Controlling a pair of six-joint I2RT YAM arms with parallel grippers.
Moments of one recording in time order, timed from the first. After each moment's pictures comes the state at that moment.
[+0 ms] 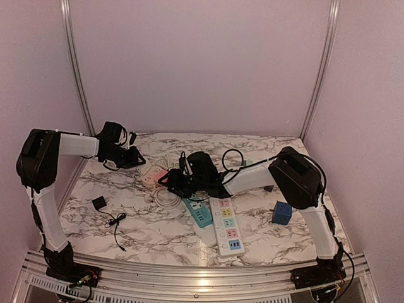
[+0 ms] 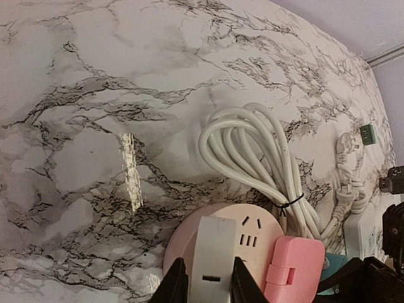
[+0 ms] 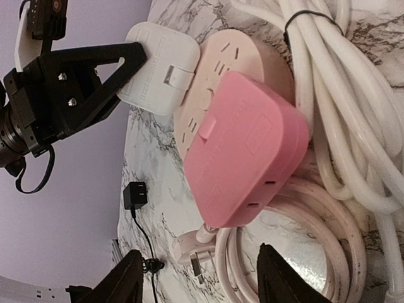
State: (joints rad) left arm -0.23 1.94 1.28 -0.21 0.39 -0.30; right arm 0.89 2.31 1.52 0.35 -0.31 1.10
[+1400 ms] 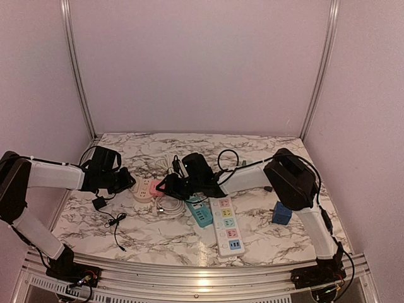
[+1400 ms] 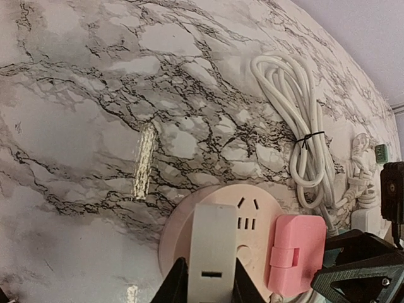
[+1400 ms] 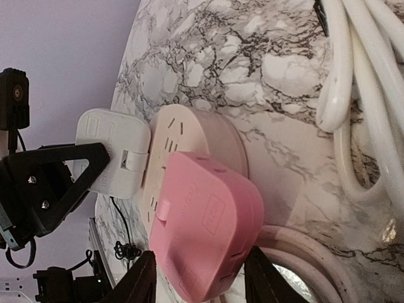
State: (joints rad) left arm -0.38 1.52 0.72 0.01 0.08 -0.67; right arm 0.90 2.36 1.61 0.25 -0.36 0.97
